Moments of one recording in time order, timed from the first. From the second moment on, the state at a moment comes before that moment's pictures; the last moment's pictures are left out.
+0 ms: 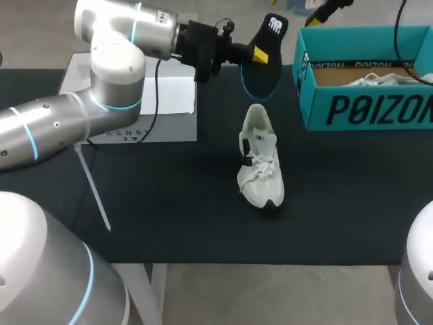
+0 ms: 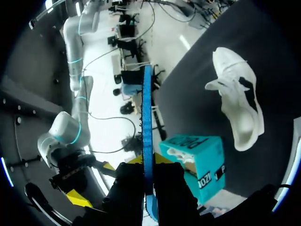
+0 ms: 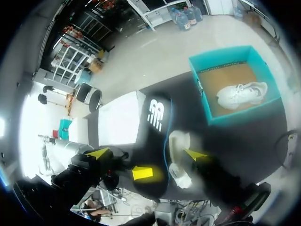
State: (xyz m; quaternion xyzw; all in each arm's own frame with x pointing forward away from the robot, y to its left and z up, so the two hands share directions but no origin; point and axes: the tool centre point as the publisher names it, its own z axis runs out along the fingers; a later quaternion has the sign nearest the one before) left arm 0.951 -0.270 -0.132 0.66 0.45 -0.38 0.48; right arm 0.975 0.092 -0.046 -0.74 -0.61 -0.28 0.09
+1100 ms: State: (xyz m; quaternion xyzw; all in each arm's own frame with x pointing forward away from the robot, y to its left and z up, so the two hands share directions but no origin) left arm 0.966 -0.265 -0.132 0.74 0.36 -0.33 0.46; right arm 0.964 0.051 -0.058 -0.74 -0.53 -0.38 0.18
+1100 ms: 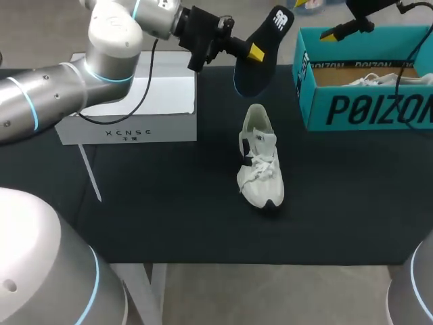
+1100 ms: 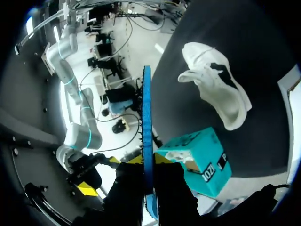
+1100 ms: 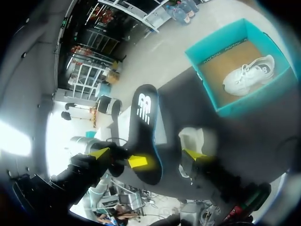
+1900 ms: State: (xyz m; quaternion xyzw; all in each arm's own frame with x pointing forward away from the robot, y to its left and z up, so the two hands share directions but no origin) left arm 0.971 -0.262 -0.102 0.74 0.19 -0.23 0.61; right arm 0.966 0.045 -0.062 -0.75 -0.50 -0.38 0.19
